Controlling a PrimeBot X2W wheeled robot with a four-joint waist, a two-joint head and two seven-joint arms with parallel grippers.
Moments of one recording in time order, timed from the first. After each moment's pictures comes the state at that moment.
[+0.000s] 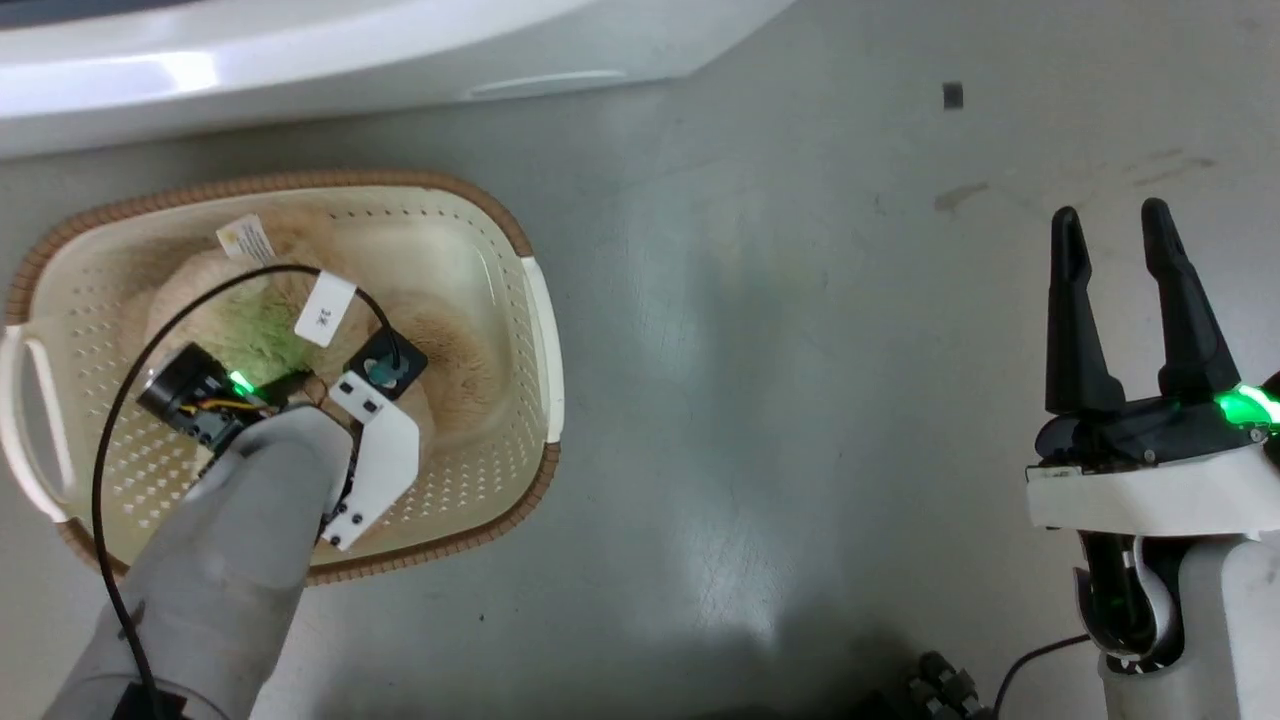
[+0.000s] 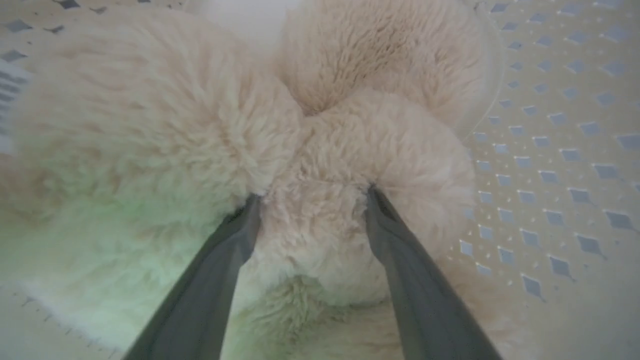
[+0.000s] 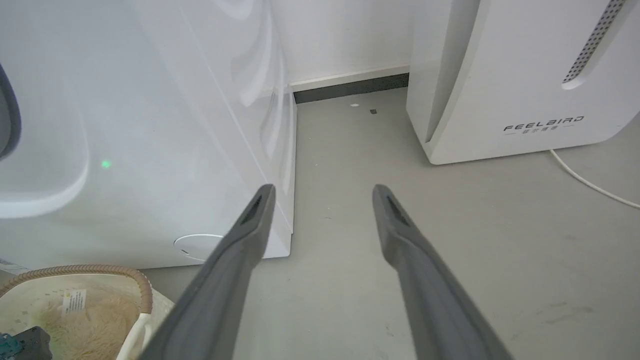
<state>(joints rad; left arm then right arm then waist) -0.84 0.30 -0.52 1.09 0.15 -0.10 0.18 -0.30 -0.05 -0.01 -0.08 0.28 0.13 -0.22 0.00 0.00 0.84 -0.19</state>
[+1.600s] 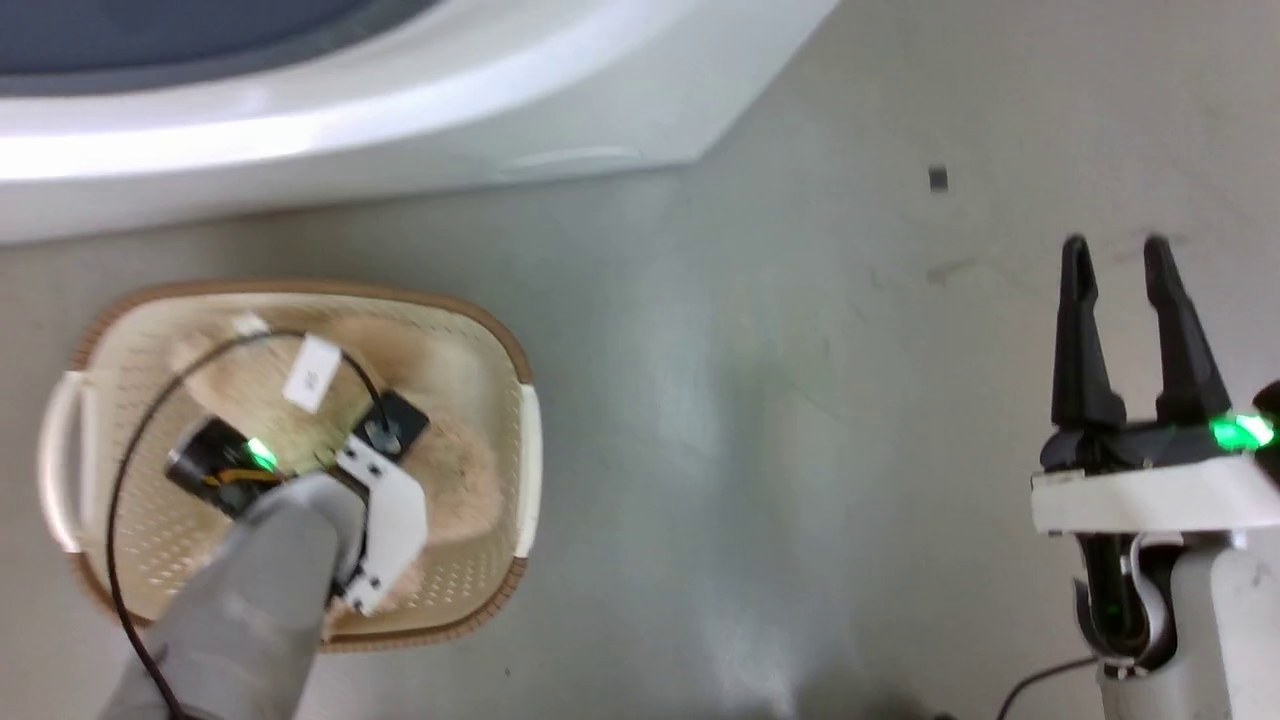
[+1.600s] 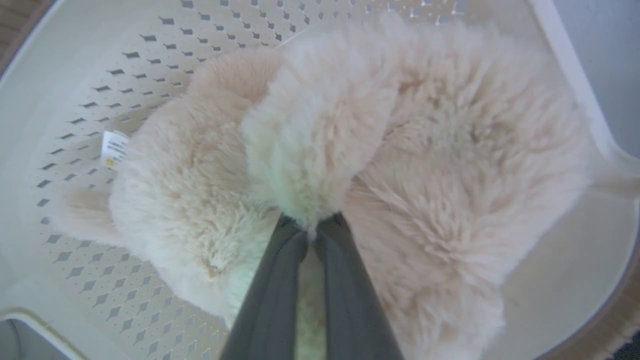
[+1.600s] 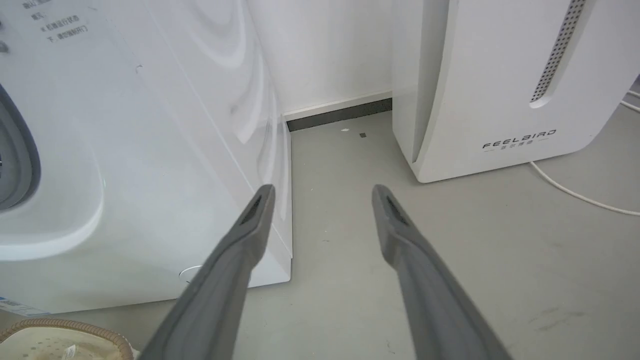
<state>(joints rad) -0.84 0.26 -0.61 1.29 -0.01 -0.11 -0.04 -0.30 -0.05 -0.04 0.04 0.32 0.13 -0.26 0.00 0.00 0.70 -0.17</state>
